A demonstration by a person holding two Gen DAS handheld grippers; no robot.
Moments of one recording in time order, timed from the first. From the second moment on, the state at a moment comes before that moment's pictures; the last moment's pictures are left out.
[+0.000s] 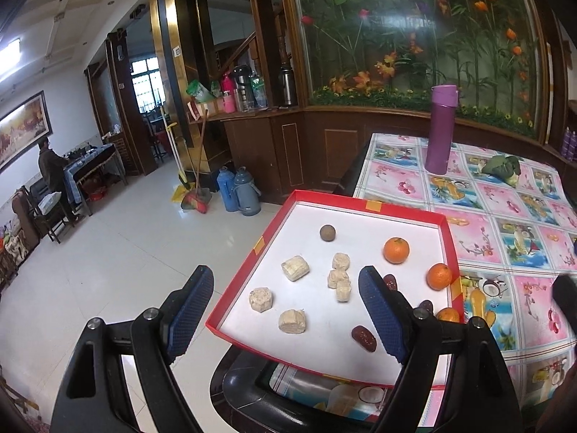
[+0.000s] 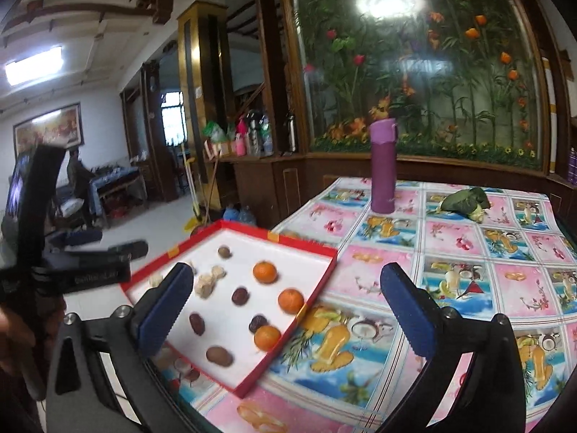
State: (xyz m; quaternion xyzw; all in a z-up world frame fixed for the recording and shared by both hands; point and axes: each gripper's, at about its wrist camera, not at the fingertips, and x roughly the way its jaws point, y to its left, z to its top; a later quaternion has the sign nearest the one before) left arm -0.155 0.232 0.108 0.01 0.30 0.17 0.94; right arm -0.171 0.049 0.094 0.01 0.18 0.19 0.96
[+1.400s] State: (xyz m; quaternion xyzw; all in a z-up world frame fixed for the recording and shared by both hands) left arm -0.133 0.269 0.070 -0.06 0.36 0.15 0.92; right arm -0.141 0.102 0.071 -0.03 0.24 0.21 0.95
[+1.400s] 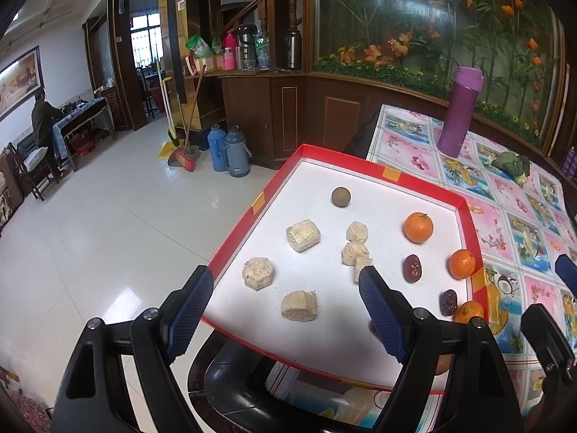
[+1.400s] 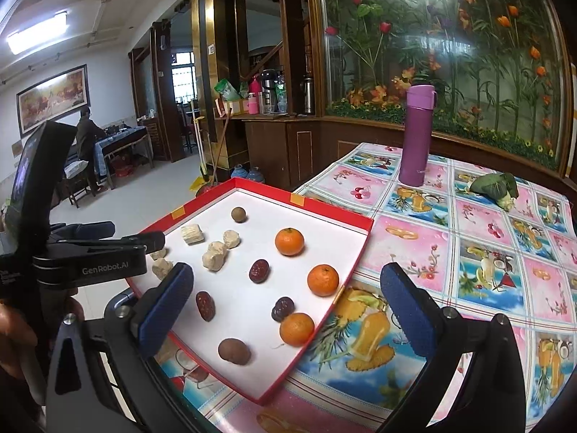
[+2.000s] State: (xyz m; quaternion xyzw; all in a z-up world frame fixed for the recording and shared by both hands) left arm -0.135 0.279 0.074 -0.08 0.33 0.16 0.92; right arm -0.140 0.100 0.079 0.01 0.20 0.22 0.96
